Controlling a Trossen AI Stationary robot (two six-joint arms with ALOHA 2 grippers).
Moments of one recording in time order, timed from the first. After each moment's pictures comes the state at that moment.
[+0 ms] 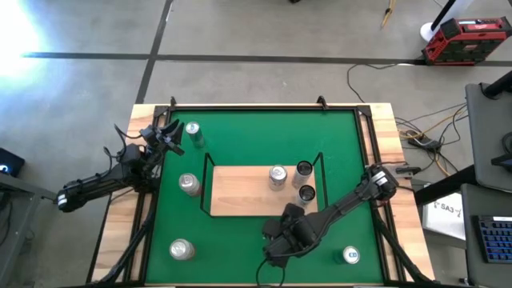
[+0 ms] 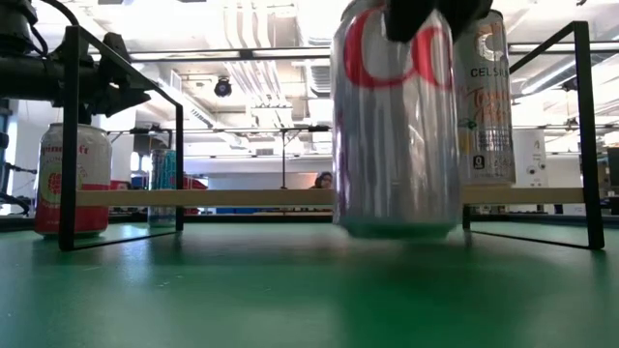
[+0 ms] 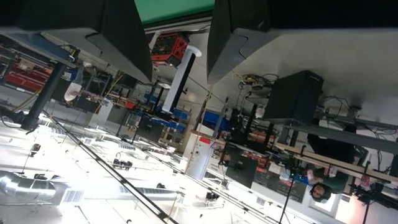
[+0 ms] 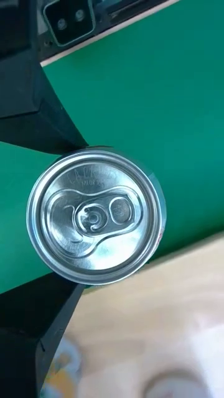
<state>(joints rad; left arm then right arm) 0.35 0.02 0.02 0.27 -0.57 -0.23 0.53 2.11 1.97 -1.21 0.24 0.91</state>
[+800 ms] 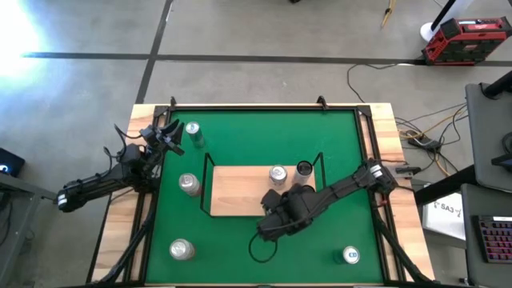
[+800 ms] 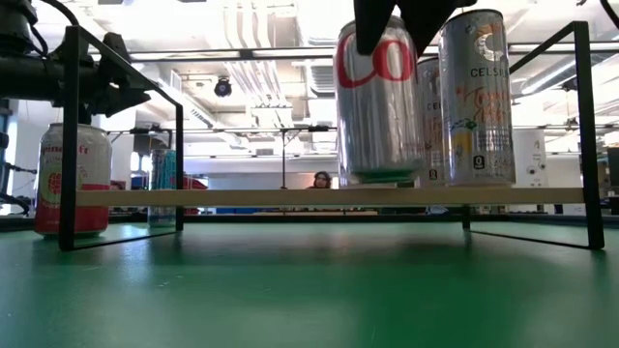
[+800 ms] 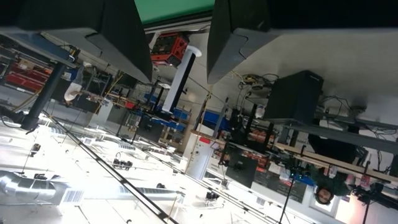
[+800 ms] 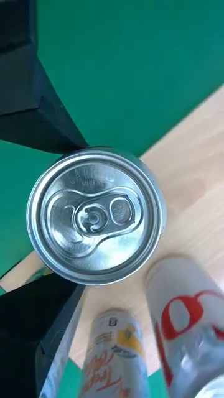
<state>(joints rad) 0.35 0.02 0.02 0.27 -0.57 -0.23 0.42 2.11 2.10 -1.45 0.29 1.10</state>
